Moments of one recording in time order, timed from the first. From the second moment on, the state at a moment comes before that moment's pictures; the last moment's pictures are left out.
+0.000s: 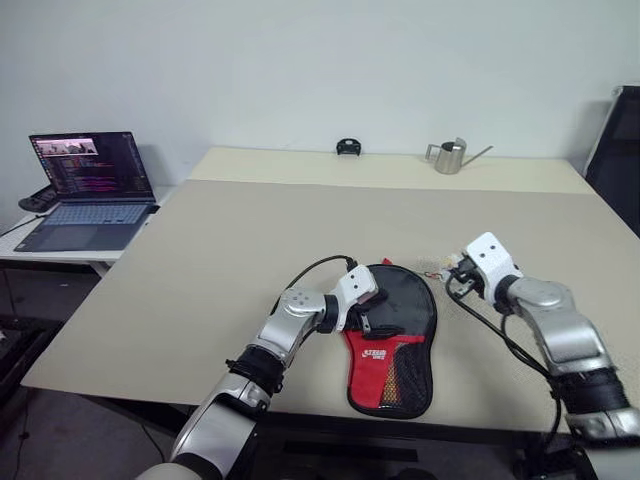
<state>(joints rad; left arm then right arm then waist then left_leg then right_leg) -0.71 0.15 -0.32 0.62 -0.03 0.08 -0.99 -0.42 -0.60 0.01 -0.10 -0.01 0.67 0.61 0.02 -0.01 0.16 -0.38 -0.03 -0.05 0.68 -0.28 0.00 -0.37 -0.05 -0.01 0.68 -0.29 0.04</state>
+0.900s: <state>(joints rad) -0.77 0.09 -0.32 0.74 -0.02 0.01 -1.01 0.09 -0.94 -0.24 -0.70 0.40 1.11 0.86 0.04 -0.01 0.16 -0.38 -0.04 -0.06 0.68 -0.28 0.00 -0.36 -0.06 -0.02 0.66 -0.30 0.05</state>
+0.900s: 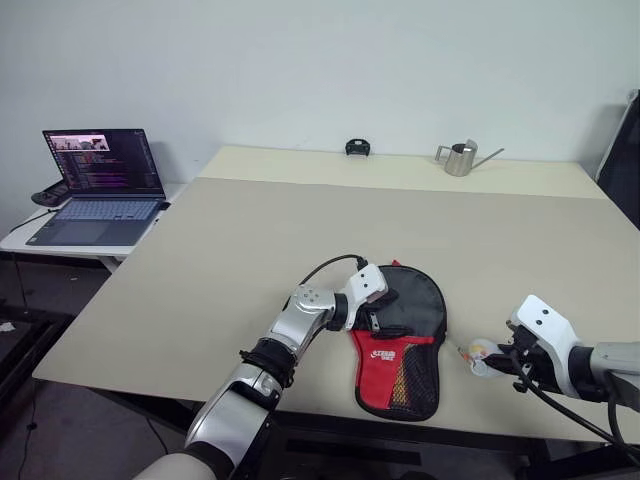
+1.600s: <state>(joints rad) -0.77 0.08 -0.34 0.73 -0.02 0.01 -1.01 0.36 -1.00 -0.27 -0.83 0.61 1.04 0.95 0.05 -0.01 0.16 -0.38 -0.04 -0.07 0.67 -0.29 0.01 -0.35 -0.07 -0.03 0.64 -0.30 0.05</state>
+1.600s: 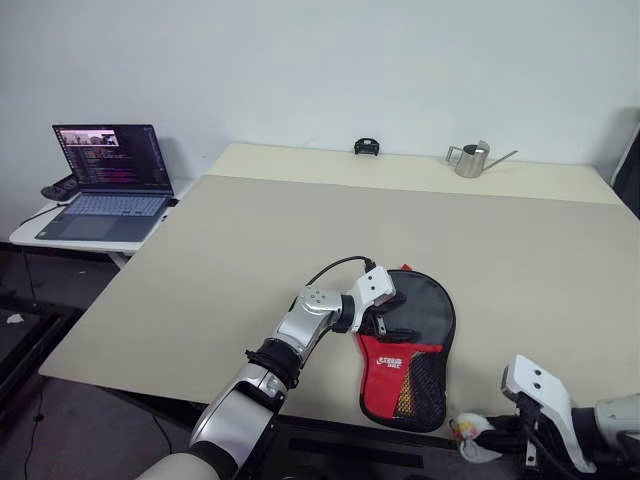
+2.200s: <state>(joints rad) -0.76 0.08 -0.34 0.72 -0.01 0.02 -1.01 0.33 -0.98 -0.08 -0.90 0.71 1.02 0.86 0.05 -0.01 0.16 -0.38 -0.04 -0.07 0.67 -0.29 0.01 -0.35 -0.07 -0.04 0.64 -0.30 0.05</state>
